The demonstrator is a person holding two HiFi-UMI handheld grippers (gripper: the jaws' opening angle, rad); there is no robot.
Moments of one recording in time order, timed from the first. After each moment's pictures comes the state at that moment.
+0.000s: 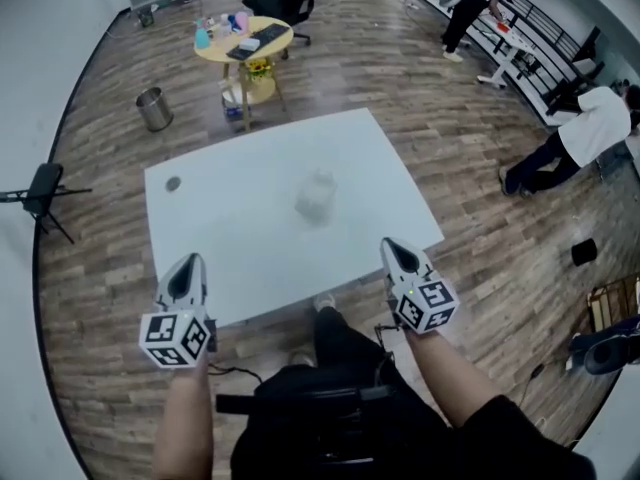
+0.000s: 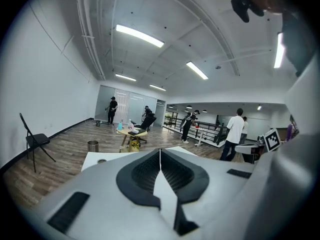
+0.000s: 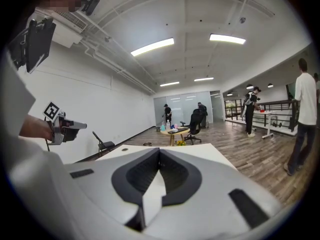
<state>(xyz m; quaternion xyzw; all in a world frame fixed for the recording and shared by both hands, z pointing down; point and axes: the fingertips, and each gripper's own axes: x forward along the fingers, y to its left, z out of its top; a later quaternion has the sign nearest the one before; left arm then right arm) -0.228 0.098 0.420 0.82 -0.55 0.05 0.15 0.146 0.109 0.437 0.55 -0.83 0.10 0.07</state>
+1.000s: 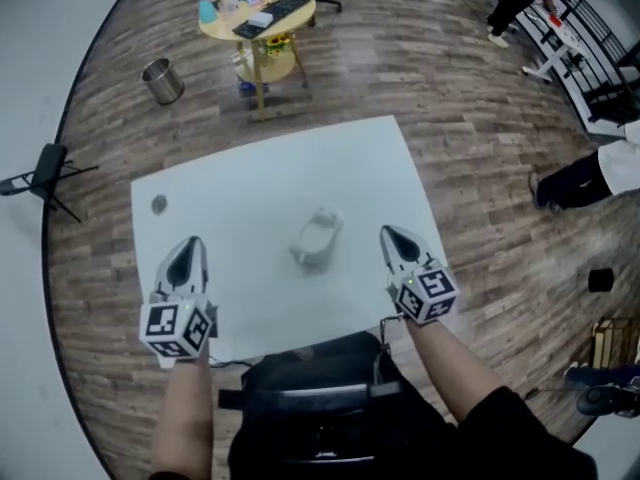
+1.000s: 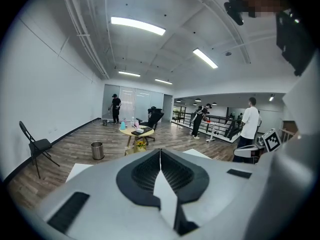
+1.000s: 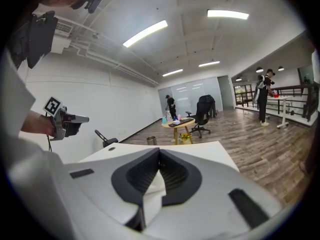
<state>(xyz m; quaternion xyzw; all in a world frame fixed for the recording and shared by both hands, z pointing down) -0.156 -0.092 0.425 0.78 -0.60 0.09 0.15 0.201 -0.109 0.488 0.49 -0.85 0.16 0.10</state>
